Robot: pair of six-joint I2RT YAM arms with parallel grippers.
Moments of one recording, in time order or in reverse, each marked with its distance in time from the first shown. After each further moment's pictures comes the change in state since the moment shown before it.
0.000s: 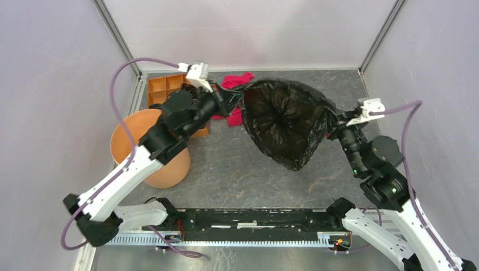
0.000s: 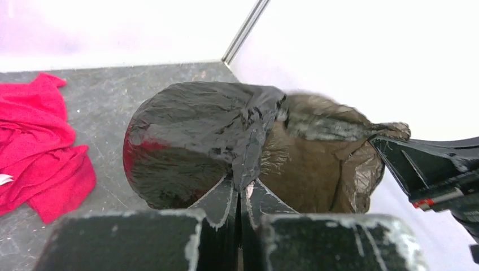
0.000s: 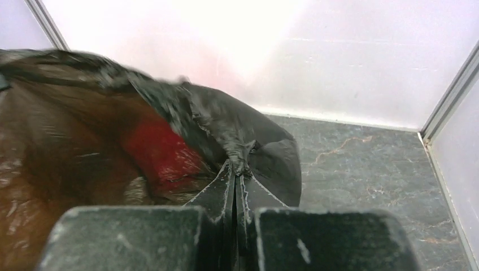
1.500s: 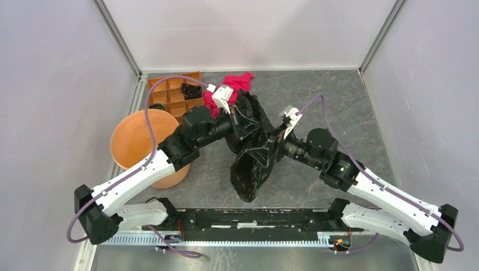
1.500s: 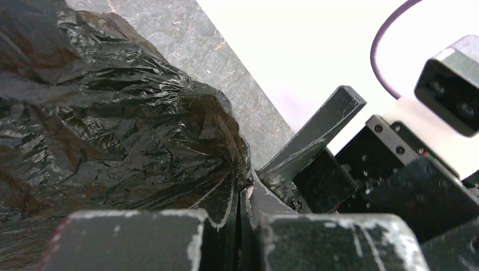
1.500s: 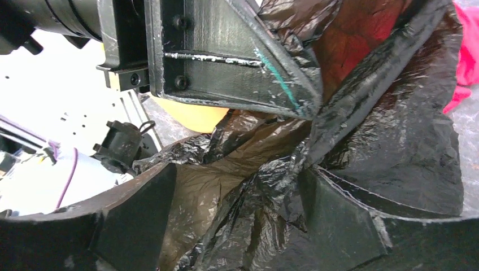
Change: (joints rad) left arm -0.043 -0.055 -0.277 0.142 0.268 -0.121; right arm 0.253 0.240 -0.170 0.233 -0.554 0.300
